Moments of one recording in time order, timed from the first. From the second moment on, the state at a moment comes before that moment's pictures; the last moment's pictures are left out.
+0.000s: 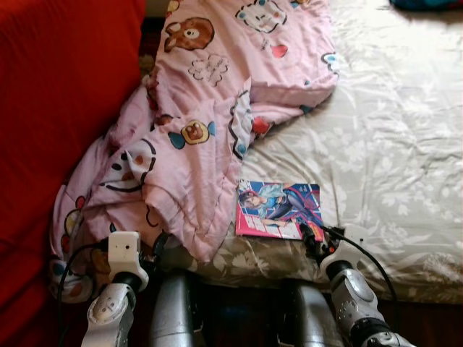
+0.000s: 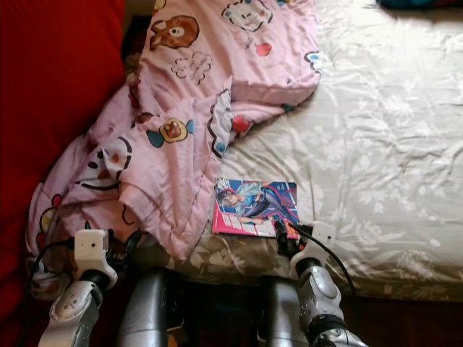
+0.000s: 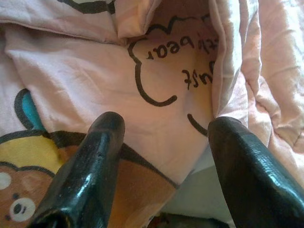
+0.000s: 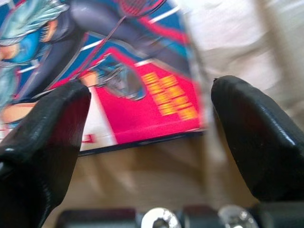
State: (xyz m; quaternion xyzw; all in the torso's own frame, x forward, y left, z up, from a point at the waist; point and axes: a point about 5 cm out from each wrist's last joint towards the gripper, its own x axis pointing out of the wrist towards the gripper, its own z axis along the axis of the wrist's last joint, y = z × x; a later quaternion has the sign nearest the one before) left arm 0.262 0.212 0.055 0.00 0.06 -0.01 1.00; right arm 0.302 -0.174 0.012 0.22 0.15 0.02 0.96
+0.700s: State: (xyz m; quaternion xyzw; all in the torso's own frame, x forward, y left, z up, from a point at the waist) left arm 0.247 0.214 0.061 0.02 0.07 -0.03 1.00; right arm 0.296 -0.176 0.010 0.44 0.11 0.05 0.89
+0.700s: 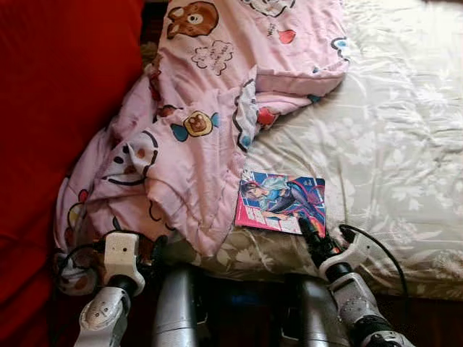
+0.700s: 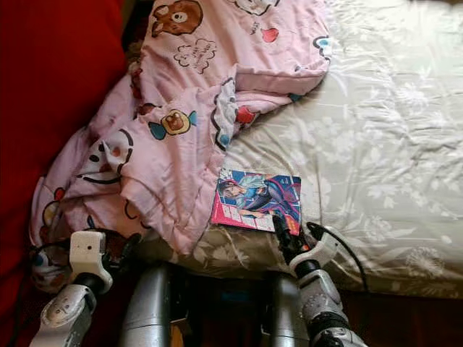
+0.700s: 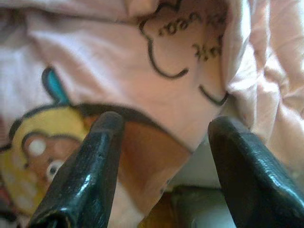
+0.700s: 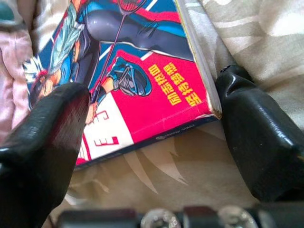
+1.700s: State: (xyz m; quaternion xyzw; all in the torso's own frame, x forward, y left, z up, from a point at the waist) left arm 0.239 0.217 0.068 0.04 0.08 -0.04 1.00; right arm 0.299 -0.169 0.013 0.56 0.09 0.06 0.82
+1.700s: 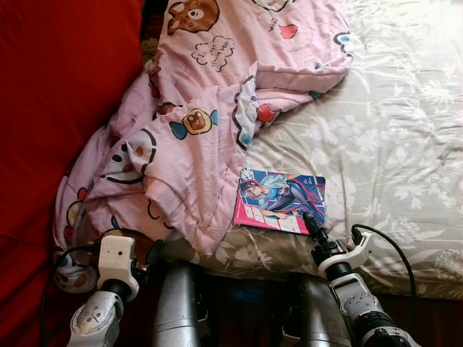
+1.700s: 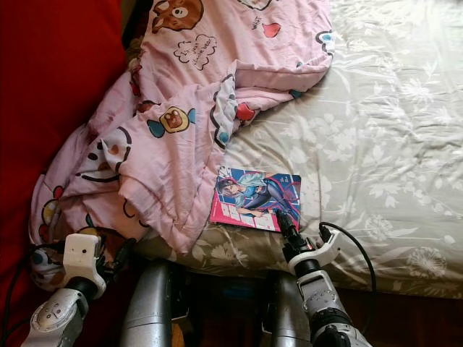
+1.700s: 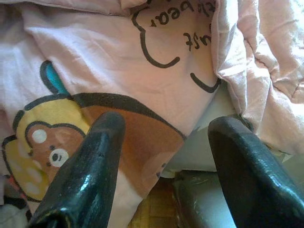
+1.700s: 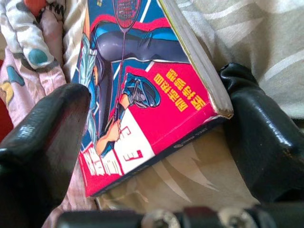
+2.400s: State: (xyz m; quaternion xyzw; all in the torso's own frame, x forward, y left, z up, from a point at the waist) left arm 0.231 0.221 0.070 0.05 0.09 -0.04 0.99; right arm 0.303 -0.159 0.017 0.60 0.07 0.06 0.79
